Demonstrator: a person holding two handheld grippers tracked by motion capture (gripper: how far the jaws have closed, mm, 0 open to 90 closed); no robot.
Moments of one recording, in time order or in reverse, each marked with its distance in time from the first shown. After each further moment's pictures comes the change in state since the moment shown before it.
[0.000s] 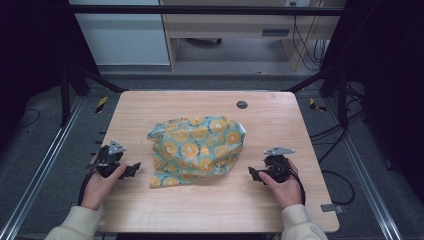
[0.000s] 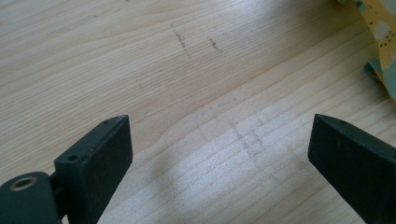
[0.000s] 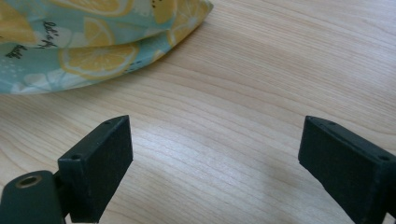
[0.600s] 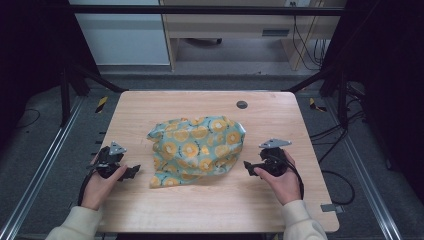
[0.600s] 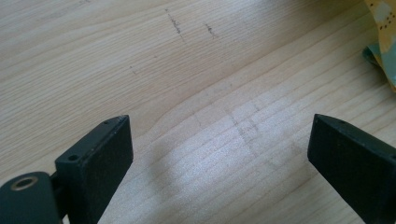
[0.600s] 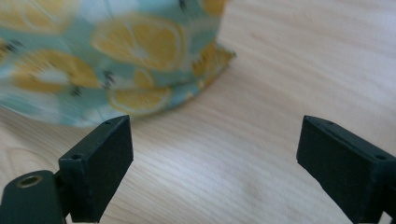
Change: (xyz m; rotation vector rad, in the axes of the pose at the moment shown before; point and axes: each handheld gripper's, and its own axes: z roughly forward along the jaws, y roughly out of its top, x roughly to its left) left arm -0.002 -0.002 -0.001 0.046 -0.007 0.006; right arm 0.018 0.037 -0.019 -0.032 0.039 -0.083
